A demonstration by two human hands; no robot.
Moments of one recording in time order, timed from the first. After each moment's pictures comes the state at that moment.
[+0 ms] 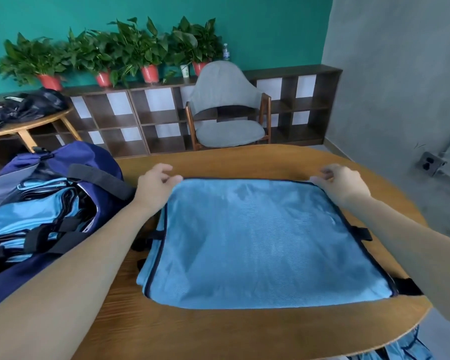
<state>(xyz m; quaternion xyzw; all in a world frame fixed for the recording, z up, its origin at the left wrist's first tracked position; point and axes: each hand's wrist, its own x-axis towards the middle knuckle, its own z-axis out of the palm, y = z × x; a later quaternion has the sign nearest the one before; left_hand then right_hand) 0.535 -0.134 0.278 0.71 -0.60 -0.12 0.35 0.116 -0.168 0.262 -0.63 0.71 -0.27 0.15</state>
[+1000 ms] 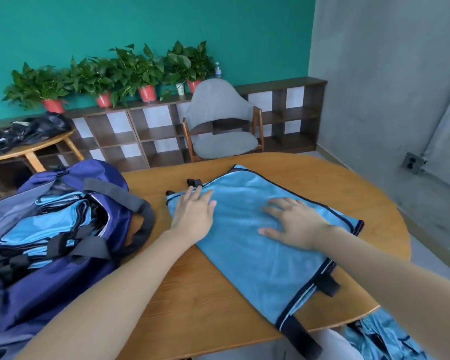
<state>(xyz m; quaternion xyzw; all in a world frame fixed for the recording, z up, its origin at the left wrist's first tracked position) 0.458 -0.094 0.255 0.67 -0.74 0.03 0.10 0.179 -0.077 0.249 -0.84 0.53 -0.02 -0.02</state>
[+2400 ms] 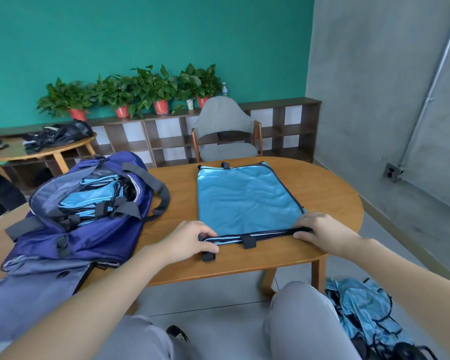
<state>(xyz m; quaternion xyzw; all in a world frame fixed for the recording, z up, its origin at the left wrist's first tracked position) 0.476 0.076 0.265 0.57 -0.79 -0.19 0.16 0.097 0.046 0.251 -0.85 0.51 -0.11 0.09</state>
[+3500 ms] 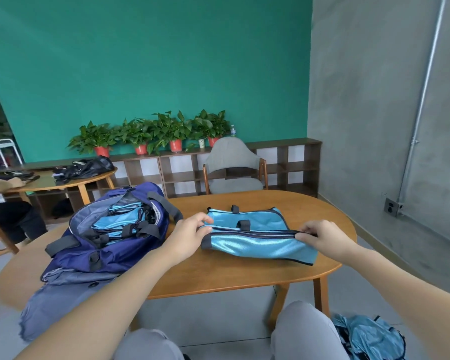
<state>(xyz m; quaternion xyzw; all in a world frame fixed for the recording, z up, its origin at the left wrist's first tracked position) 0.481 0.120 0.330 0.59 -0.73 -0.12 0.33 0.109 0.094 0.314 -0.76 0.57 -0.25 0.18</state>
